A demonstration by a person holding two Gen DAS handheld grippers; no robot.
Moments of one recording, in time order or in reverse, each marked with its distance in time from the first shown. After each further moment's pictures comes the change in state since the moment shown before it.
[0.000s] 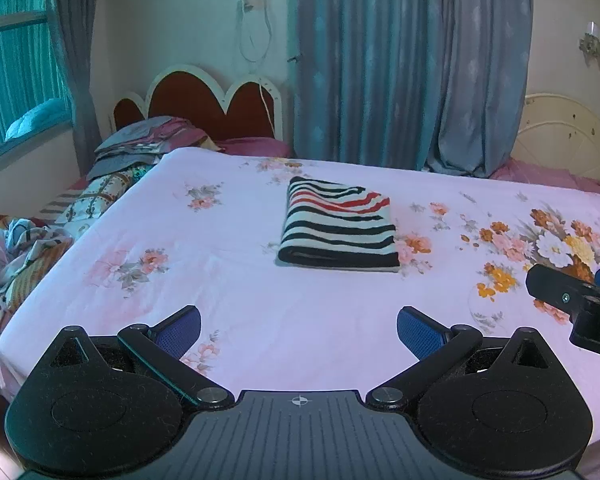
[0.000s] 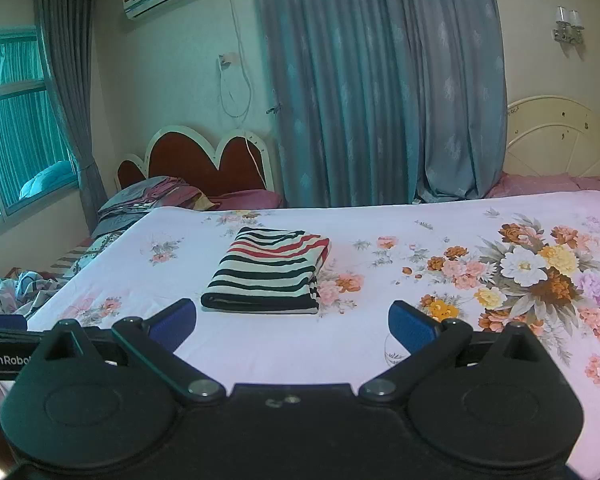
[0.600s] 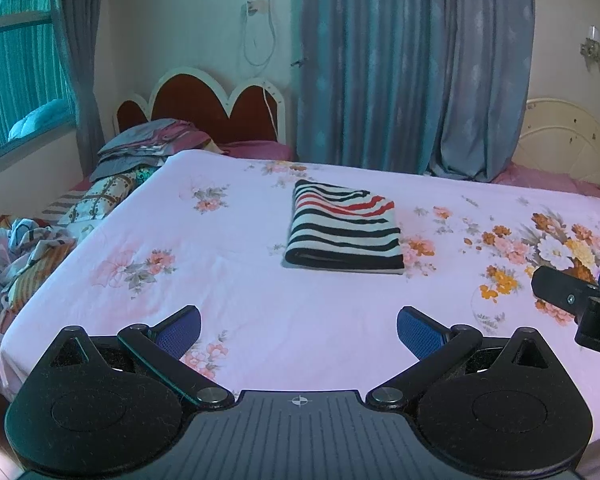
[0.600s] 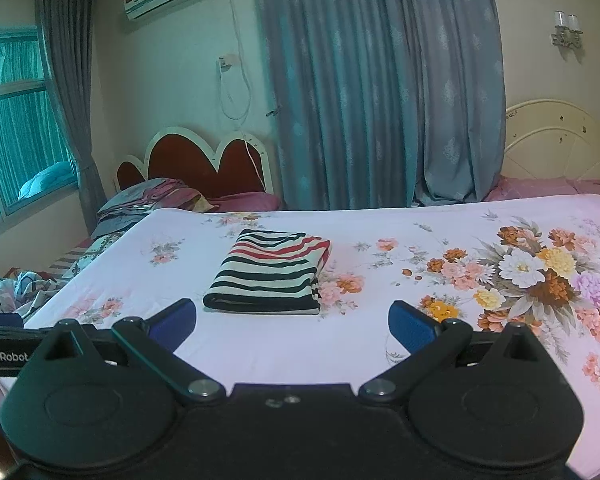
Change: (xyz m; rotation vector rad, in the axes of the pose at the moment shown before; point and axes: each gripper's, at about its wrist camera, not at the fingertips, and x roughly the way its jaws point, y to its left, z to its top) left arm -0.006 0.011 -0.002 -0.006 -0.011 0.002; right arm -0.001 0.000 -0.001 -0.001 -0.005 -0.003
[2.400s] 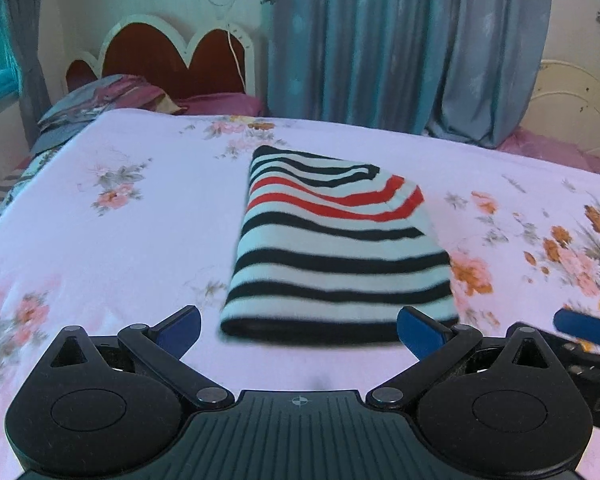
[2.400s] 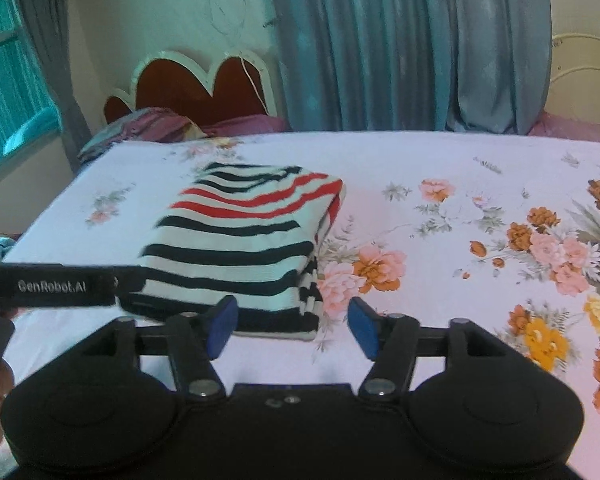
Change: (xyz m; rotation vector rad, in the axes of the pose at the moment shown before) left arm 0.295 -0.045 0.072 0.022 0.143 -0.071; right arm 0.266 -0.035 0.012 0.010 0.240 0.061
